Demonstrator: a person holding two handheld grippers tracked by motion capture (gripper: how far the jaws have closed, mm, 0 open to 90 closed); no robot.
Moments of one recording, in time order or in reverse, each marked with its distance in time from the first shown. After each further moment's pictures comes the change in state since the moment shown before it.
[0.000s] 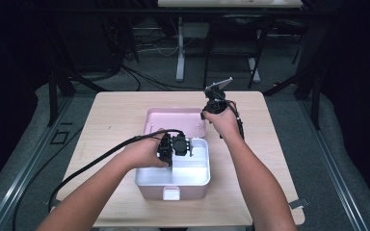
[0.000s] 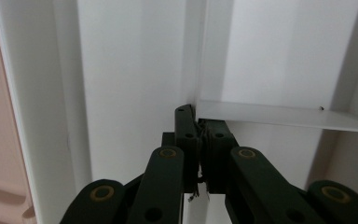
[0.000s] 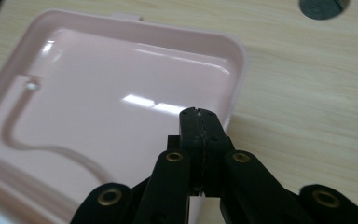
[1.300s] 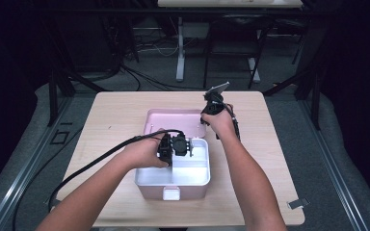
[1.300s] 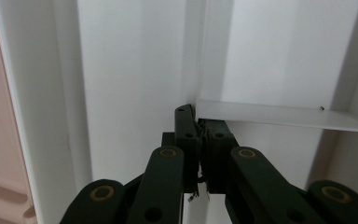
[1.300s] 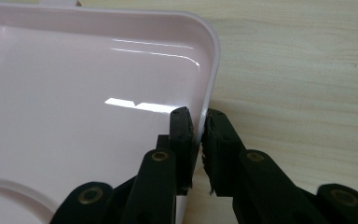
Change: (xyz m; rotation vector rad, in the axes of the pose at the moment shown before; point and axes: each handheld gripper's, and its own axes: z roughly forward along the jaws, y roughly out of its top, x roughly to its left) left arm 0.000 0.000 0.000 0.004 0.003 0.001; right arm -0.017 0.004 0.041 0.090 -0.068 0.141
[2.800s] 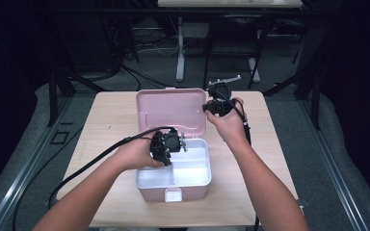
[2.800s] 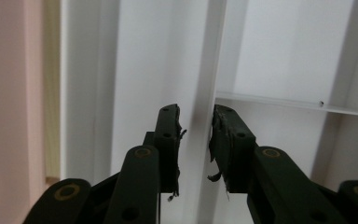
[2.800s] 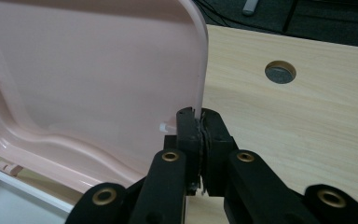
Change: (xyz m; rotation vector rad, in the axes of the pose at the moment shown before) left arm -0.003 -0.026 -0.019 -0.136 0.054 -0.105; right arm 0.034 -0.043 -0.103 -0.345 0.000 -0.237
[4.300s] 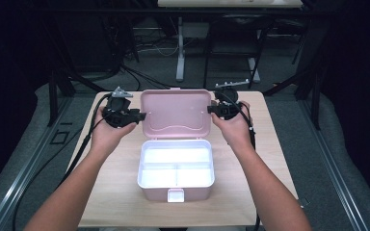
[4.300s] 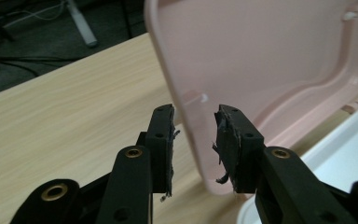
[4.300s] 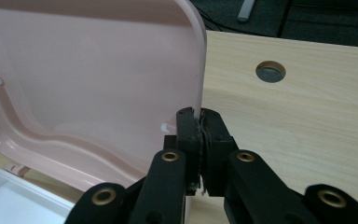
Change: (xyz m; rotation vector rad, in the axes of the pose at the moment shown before) left arm 0.071 -0.104 -0.040 -0.610 0.319 -0.806; right arm -0.009 -0.012 -0.011 -0.052 -0.001 0.034
